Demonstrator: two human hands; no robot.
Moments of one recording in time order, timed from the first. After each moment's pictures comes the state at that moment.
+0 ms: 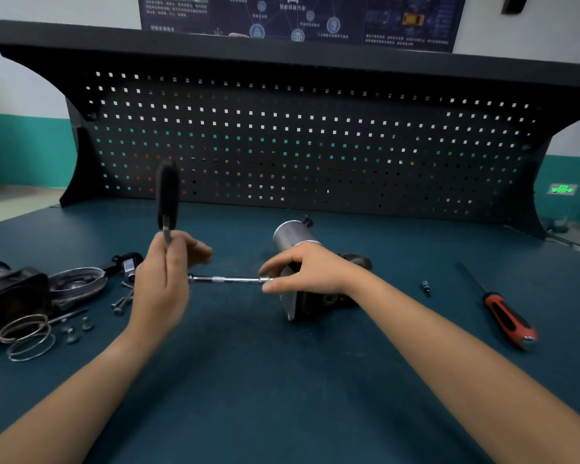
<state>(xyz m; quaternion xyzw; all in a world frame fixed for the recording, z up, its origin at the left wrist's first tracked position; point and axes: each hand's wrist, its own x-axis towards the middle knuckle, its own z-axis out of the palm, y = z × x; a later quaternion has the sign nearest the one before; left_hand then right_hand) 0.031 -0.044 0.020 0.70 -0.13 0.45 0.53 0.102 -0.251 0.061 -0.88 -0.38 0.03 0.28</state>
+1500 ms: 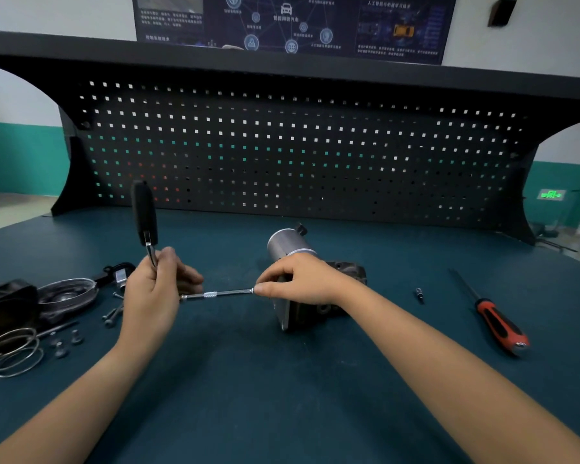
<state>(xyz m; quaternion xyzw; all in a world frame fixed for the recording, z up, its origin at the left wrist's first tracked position) 0.035 -0.050 0.020 0.66 0.03 0.39 0.64 0.099 -0.247 0.060 -0.89 -0.37 0.01 0.26</state>
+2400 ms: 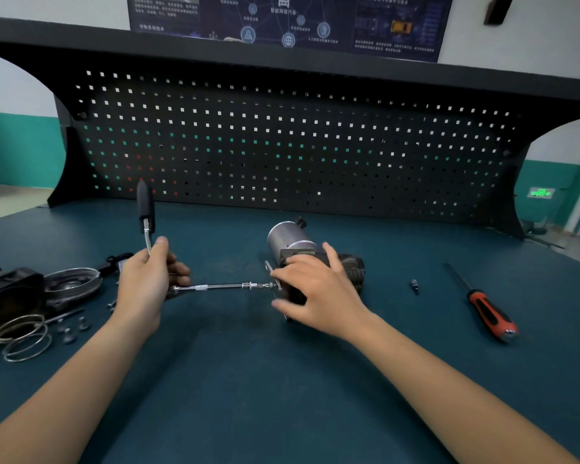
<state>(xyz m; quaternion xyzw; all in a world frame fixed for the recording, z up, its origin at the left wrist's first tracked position) 0.039 -0.033 0.029 0.61 0.14 0.28 0.72 0.067 -0.262 0.022 -0.86 -0.39 -0.30 0.12</state>
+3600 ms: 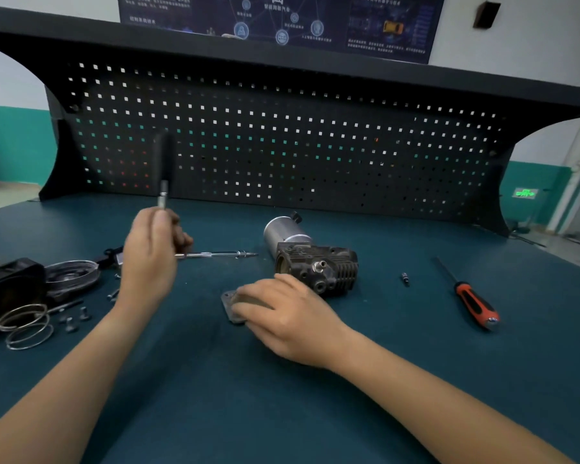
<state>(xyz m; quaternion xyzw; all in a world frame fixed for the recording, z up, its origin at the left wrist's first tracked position) 0.024 -0.045 0.046 0.66 -0.04 0.46 0.59 0.007 -0.243 0.026 -0.81 -0.50 -0.31 0.01</state>
